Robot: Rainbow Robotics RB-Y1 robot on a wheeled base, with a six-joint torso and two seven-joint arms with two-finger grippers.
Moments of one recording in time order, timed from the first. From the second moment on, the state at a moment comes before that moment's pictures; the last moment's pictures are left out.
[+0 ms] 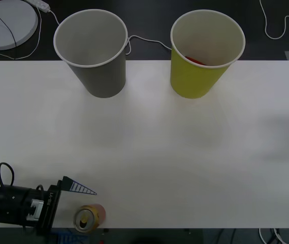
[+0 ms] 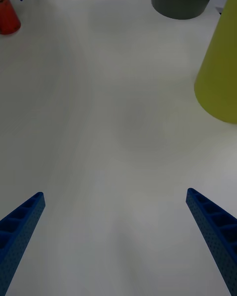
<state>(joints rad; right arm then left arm) 0.07 -0.98 -0.46 -1.59 1.36 -1.57 0.06 -0.23 0.72 -0.54 -0.83 -0.89 -1.57 -1.01</state>
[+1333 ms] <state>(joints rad) 0.07 -0.98 -0.46 -1.59 1.36 -1.57 0.06 -0.23 0.65 -0.54 -0.79 -0.91 -1.55 -1.01</state>
